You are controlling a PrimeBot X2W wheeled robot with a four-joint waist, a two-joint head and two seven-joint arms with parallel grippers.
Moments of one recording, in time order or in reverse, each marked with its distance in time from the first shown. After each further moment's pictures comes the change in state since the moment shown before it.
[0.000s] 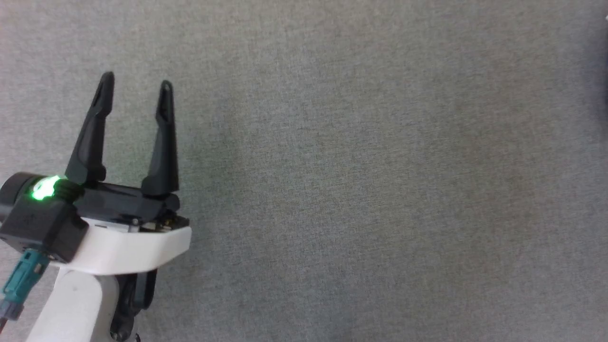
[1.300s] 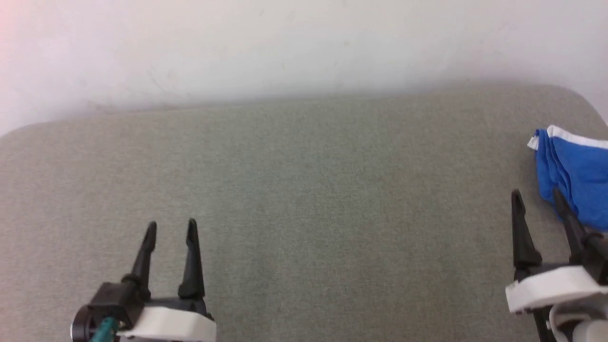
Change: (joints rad) left arm 0.331 -0.217 0.074 0.300 0.033 -0.036 -0.063; right arm 0.575 0.578 -0.019 -0.280 0.156 0.000 -0.589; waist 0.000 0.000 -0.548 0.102
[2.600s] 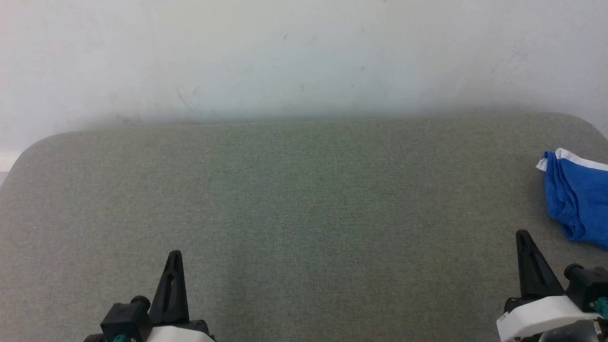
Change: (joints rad) left arm 0.075 -0.094 0.070 0.065 0.091 -0.028 0.021; right arm 0.067 0.000 0.006 0.147 0.030 -0.001 -0.068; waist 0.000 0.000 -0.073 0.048
